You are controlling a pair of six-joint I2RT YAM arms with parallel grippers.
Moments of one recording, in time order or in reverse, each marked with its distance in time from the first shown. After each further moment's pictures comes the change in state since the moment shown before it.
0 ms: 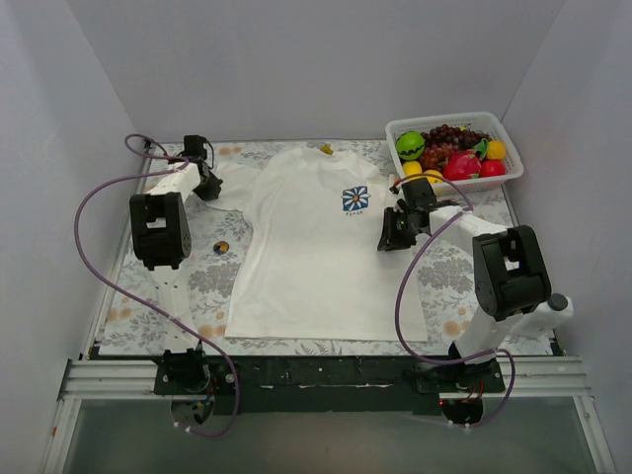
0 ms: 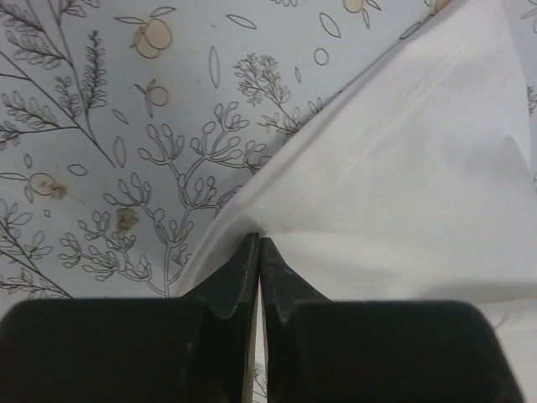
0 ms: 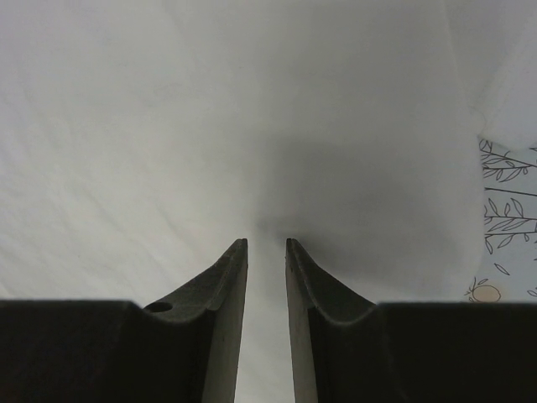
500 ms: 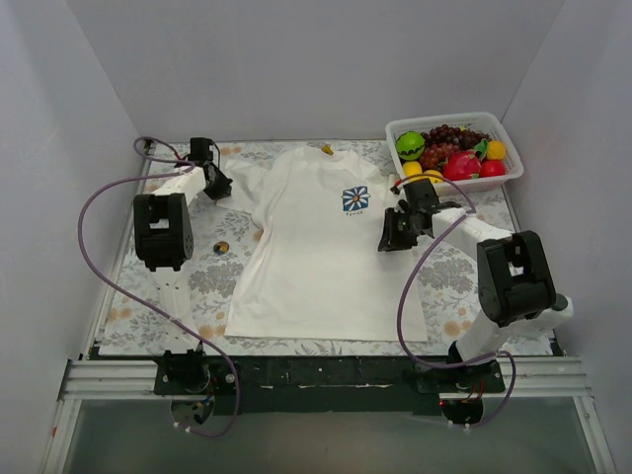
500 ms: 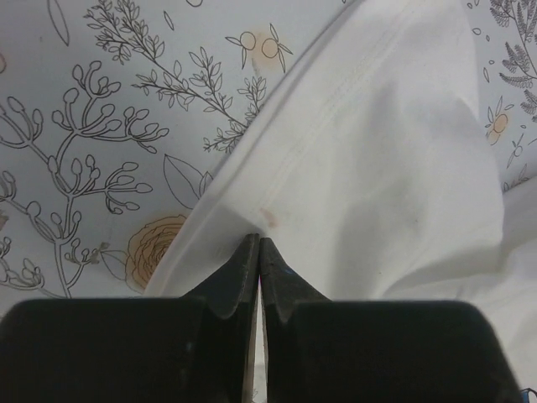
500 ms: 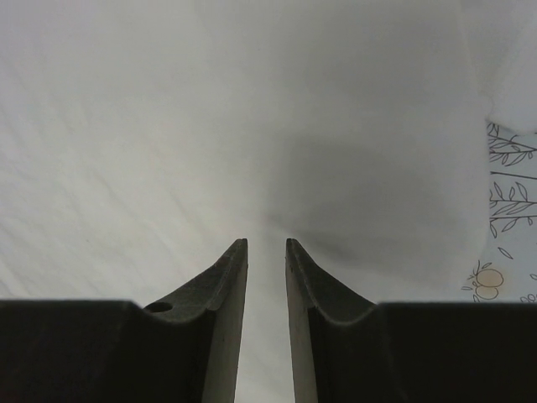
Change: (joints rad) left arm -0.035 -0.028 -0.074 0.119 0.128 0.000; right arm 0.000 -0.050 -0.025 -0.012 -0.016 -0.011
